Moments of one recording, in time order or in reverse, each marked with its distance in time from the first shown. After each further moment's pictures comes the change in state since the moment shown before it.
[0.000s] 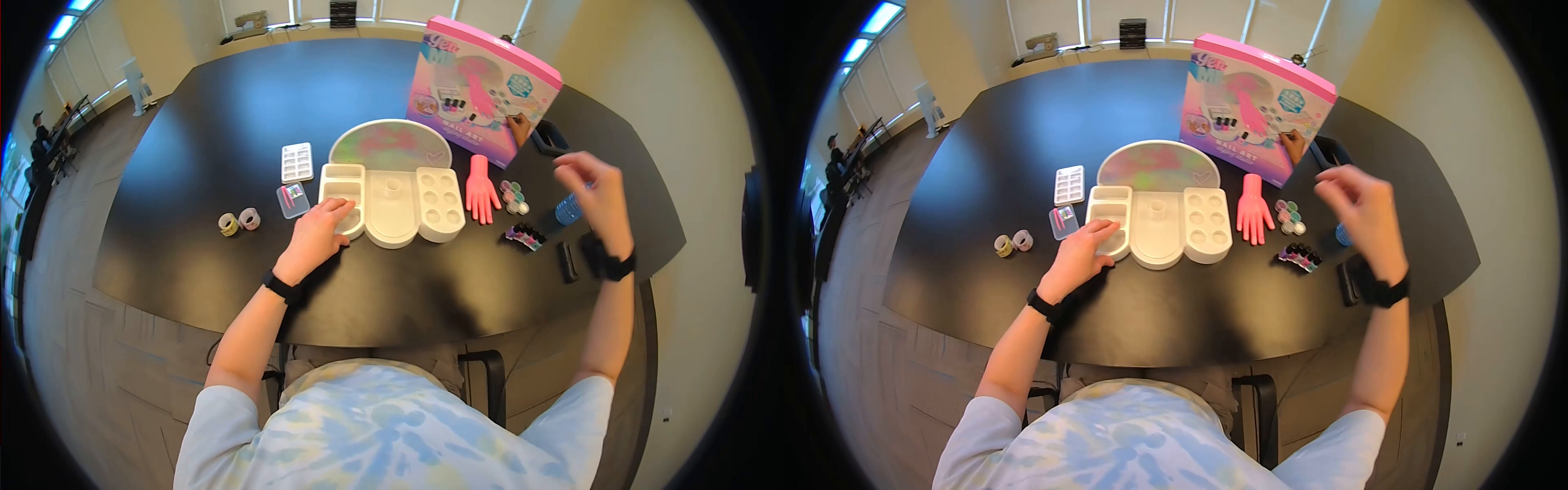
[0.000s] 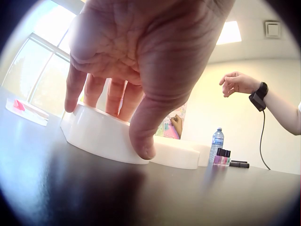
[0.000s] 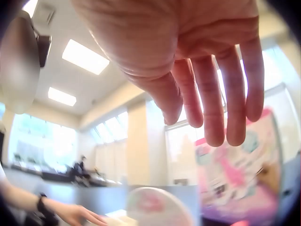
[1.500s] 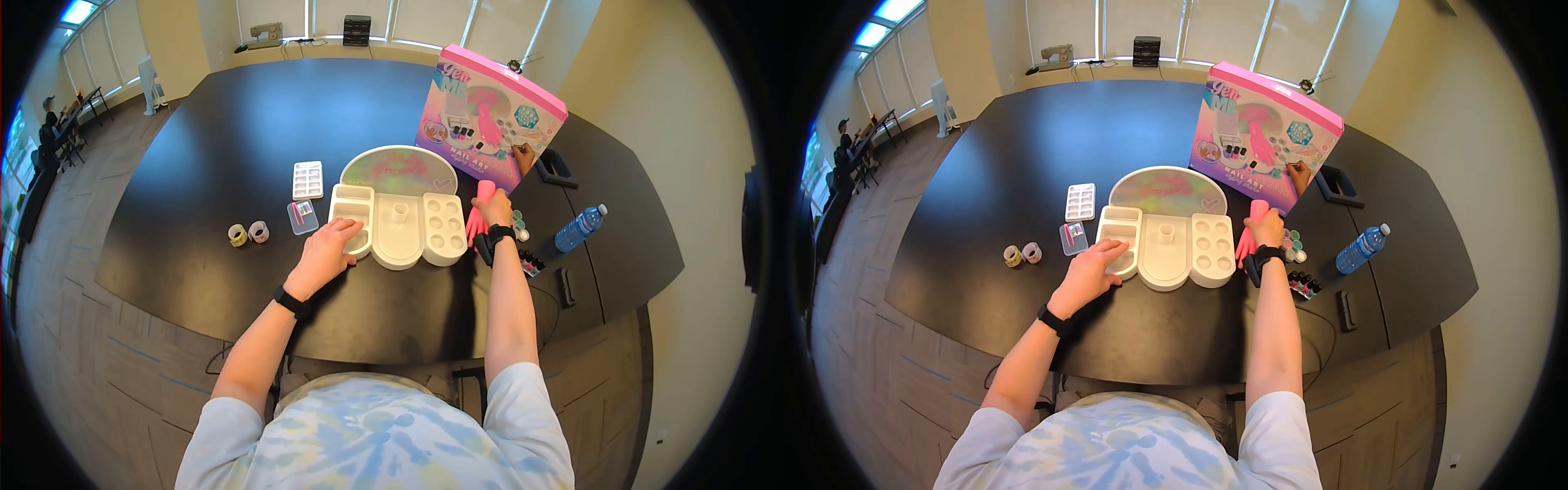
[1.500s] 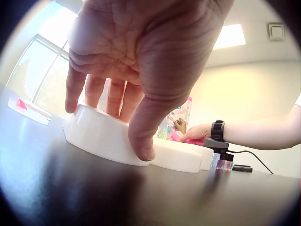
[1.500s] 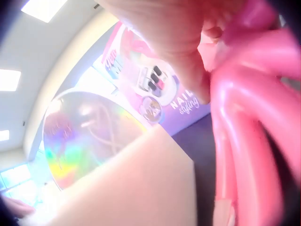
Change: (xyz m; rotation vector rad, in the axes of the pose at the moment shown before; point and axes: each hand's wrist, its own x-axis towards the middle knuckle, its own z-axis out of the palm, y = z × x) left_hand -0.002 0.003 -0.002 -0.019 0.006 -0.037; right_hand 0.062 0.144 0.240 -0.209 -0.012 0.604
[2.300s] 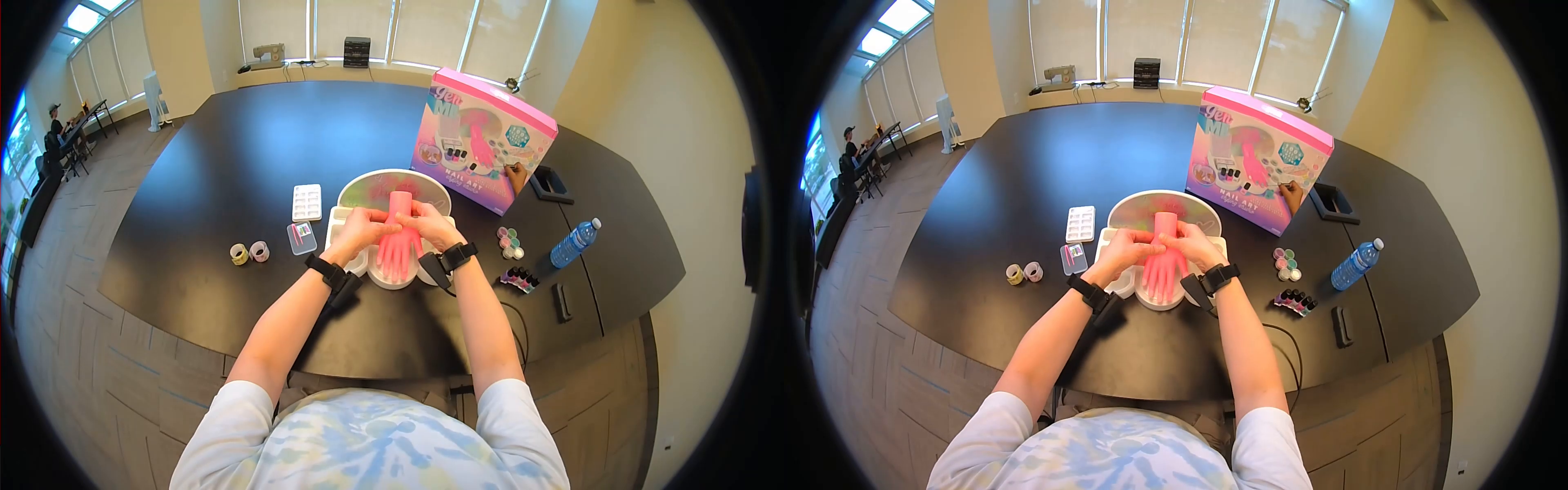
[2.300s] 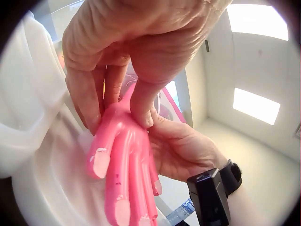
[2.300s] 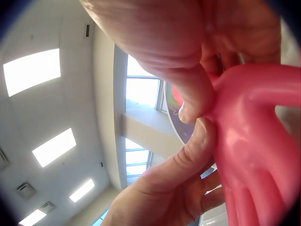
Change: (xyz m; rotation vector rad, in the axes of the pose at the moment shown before) left_hand 0.103 0.005 0.032 -0.917 -0.156 -0.472; right_hand -0.070 -0.116 0.009 0.898 -0.898 -0.345
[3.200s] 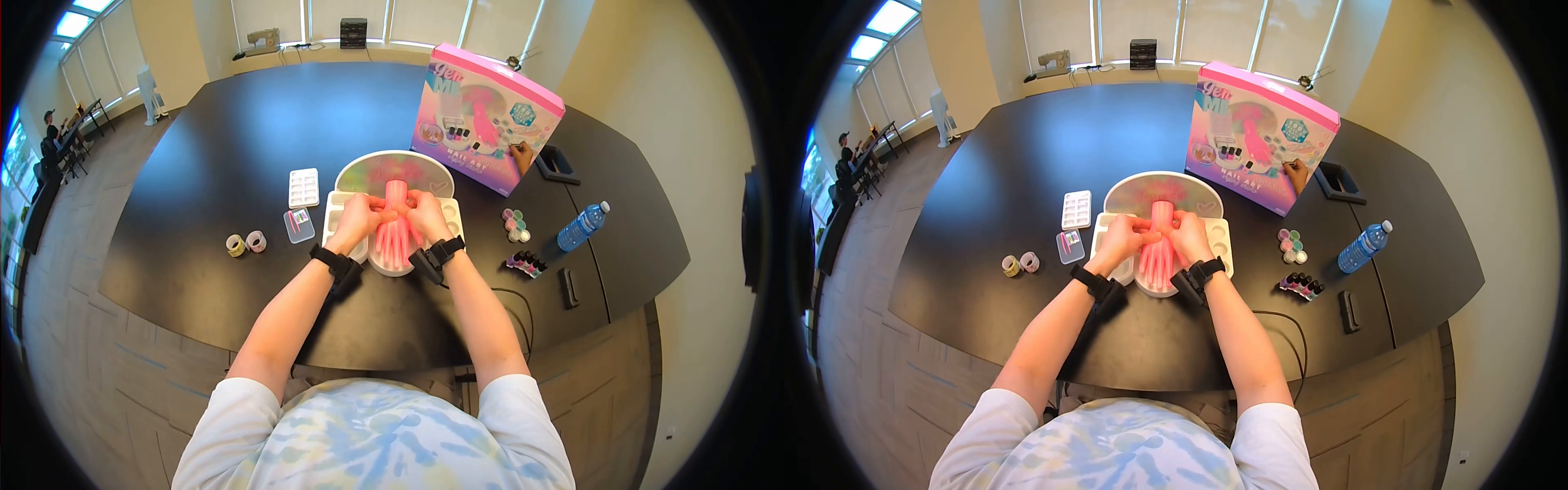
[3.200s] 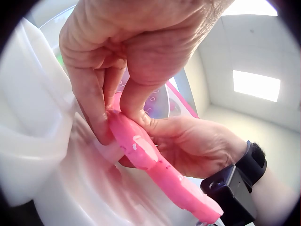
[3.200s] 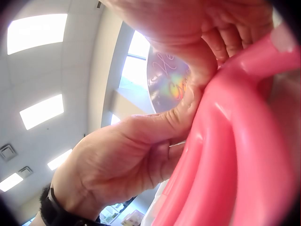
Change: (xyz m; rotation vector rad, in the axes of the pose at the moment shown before) left_hand 0.016 -0.025 0.002 0.359 0.180 0.095; right_hand -0.005 0.010 0.027 -0.410 0.418 -0.020
